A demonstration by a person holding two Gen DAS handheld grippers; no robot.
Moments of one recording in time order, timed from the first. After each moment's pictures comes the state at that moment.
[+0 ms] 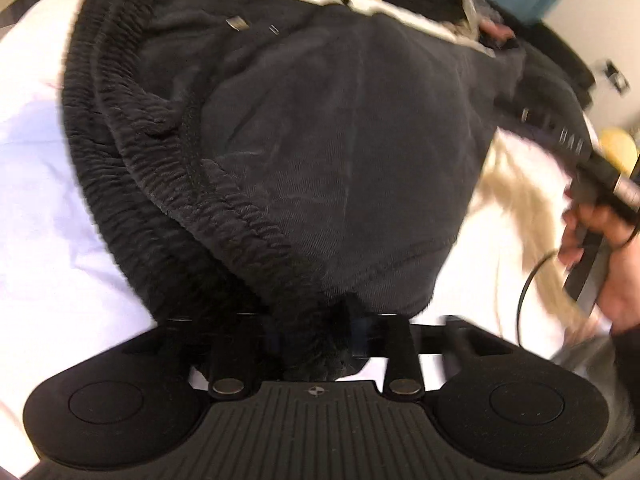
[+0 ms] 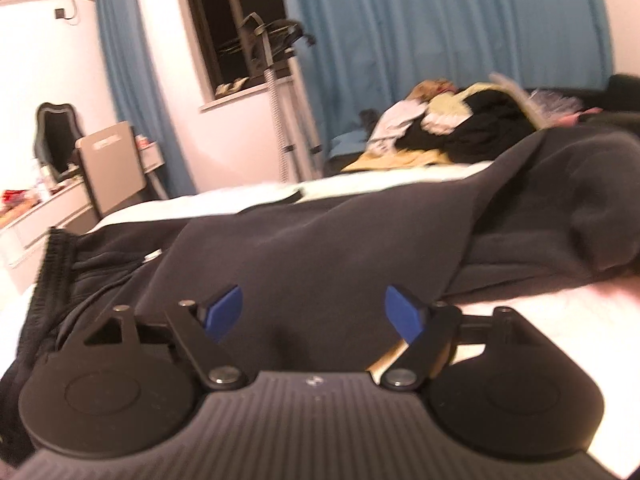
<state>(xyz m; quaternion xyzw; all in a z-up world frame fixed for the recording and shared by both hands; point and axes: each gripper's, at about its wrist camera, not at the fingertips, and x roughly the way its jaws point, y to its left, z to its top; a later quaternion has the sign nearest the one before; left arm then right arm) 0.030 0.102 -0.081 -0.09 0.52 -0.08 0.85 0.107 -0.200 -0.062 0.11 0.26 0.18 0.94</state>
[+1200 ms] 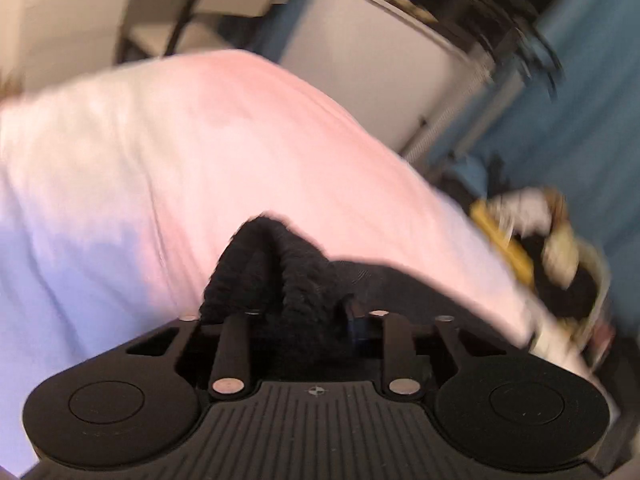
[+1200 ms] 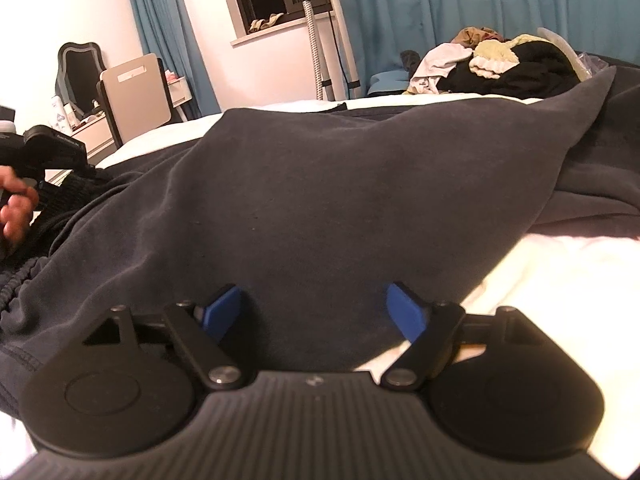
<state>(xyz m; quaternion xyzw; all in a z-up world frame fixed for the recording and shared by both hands) 0.186 0.245 -0.089 -0.35 0.29 0.19 0.87 0.121 -0.162 -0.110 0.07 0.33 0.22 0.91</state>
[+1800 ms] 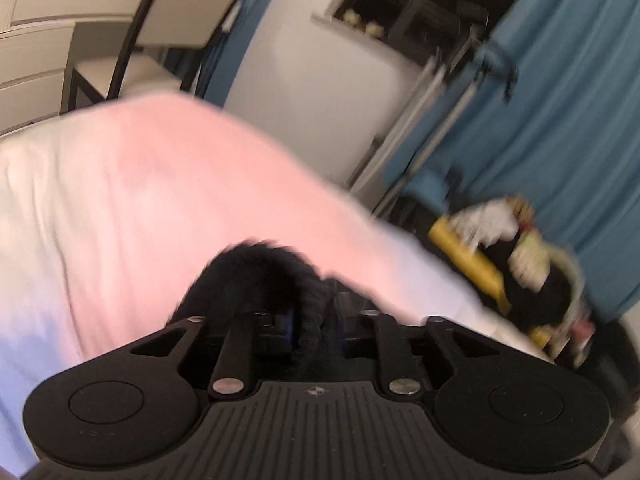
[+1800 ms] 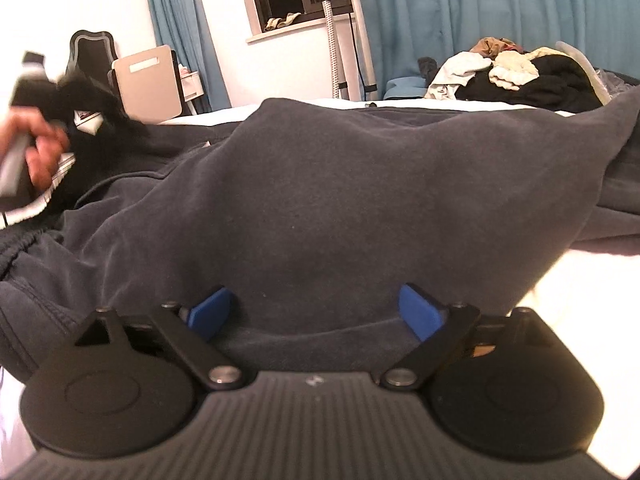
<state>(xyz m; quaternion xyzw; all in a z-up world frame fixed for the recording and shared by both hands) 0.226 0.230 -0.072 -0.28 0.27 0.13 0.91 0.134 -0.132 -0.119 0.05 0.32 0.24 0.91</state>
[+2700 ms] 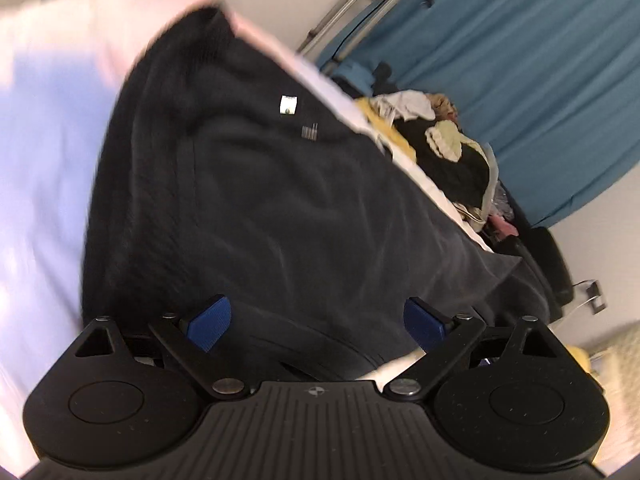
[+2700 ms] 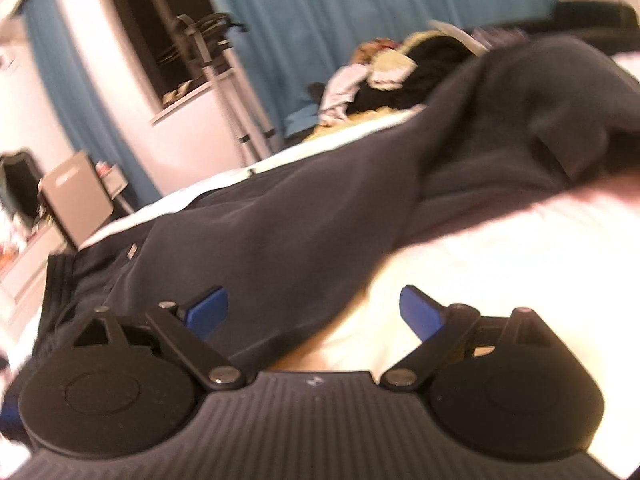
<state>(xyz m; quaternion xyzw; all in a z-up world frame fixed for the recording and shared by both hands) 0.011 0.108 -0.077 -0.34 0.37 0.00 0.86 0.110 -0.221 -0.085 0.21 0.31 0.09 0.92</state>
